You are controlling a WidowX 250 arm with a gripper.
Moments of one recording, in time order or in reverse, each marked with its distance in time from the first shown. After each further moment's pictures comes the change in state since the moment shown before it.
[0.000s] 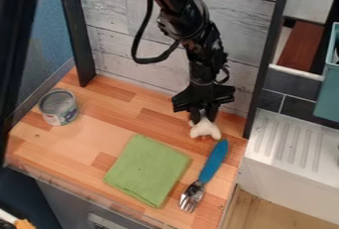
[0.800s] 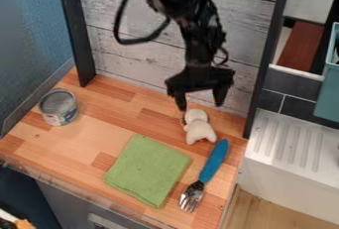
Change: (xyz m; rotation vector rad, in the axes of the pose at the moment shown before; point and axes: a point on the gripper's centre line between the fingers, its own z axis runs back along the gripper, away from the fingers) arm 0.002 0.003 0.061 -0.035 -0.065 -0.006
